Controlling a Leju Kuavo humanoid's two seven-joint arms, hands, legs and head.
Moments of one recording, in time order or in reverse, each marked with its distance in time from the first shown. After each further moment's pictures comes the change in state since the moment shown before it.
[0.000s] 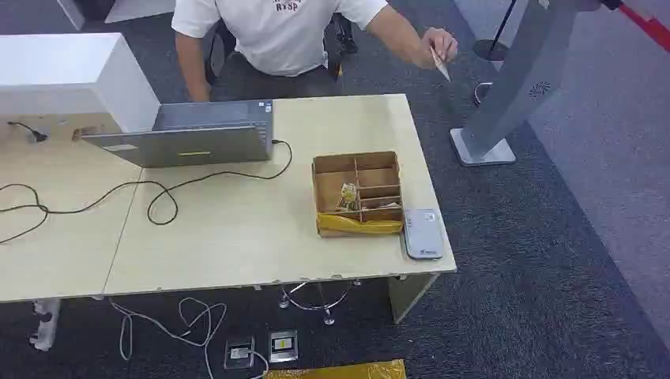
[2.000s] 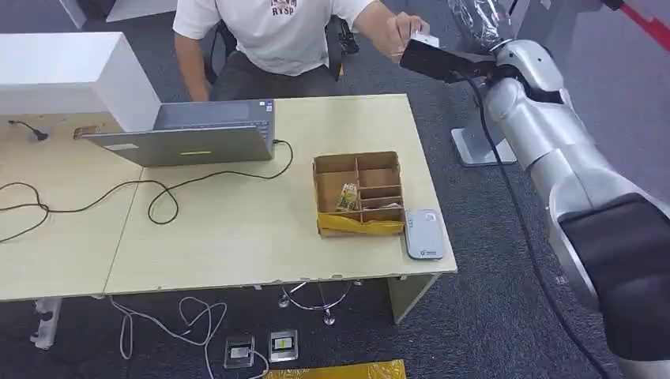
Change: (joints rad) left arm -0.002 0.011 -0.019 0.000 -0.044 -0.006 -0.138; right arm -0.556 0.648 0.544 -0.209 0.551 -0.011 -0.583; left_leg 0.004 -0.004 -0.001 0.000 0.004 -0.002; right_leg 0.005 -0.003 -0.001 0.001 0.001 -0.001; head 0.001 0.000
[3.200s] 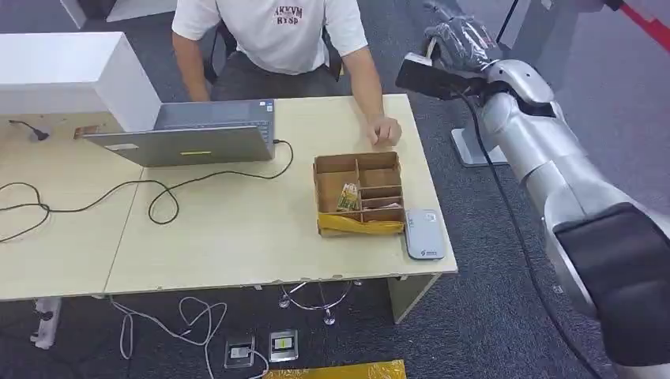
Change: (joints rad) left arm 0.007 -0.006 0.000 0.000 0.045 0.018 0.007; right arm 0.066 -0.018 0.017 -0.018 -0.025 0.115 0.032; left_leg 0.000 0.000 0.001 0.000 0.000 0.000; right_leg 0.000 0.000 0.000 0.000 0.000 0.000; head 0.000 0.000
